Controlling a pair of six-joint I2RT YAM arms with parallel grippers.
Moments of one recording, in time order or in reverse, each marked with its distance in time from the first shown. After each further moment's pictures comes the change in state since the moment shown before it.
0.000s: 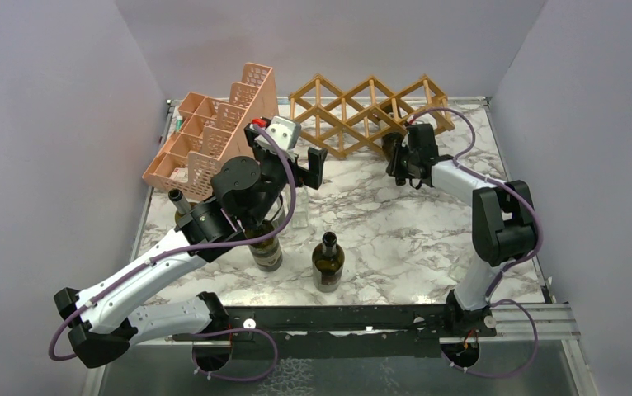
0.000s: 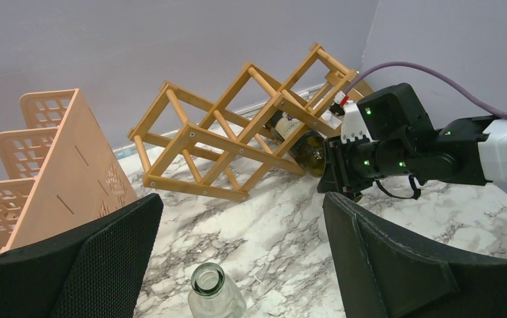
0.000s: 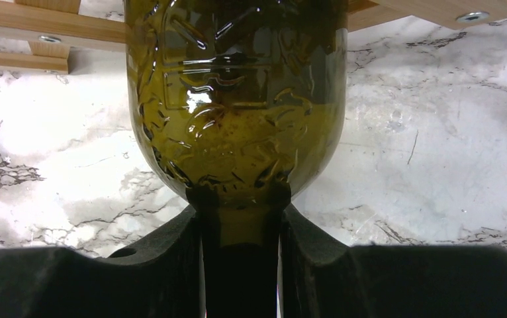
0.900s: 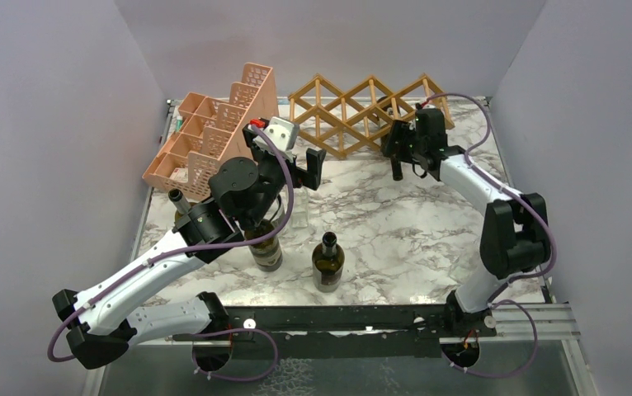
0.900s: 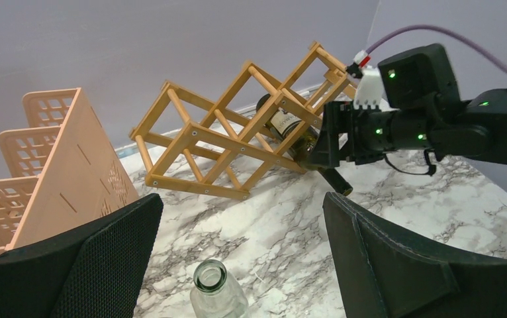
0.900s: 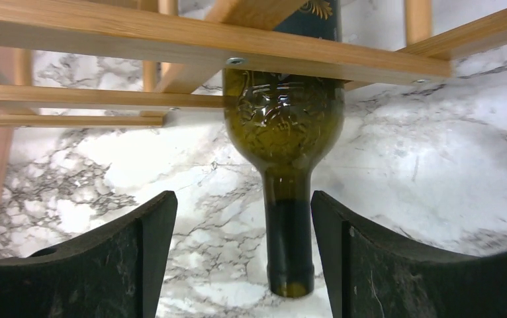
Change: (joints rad) left arm 0.000 -0.011 0.000 -0.013 0.000 0.000; right arm -0.002 -0.061 0.078 -0.015 -0.021 0.117
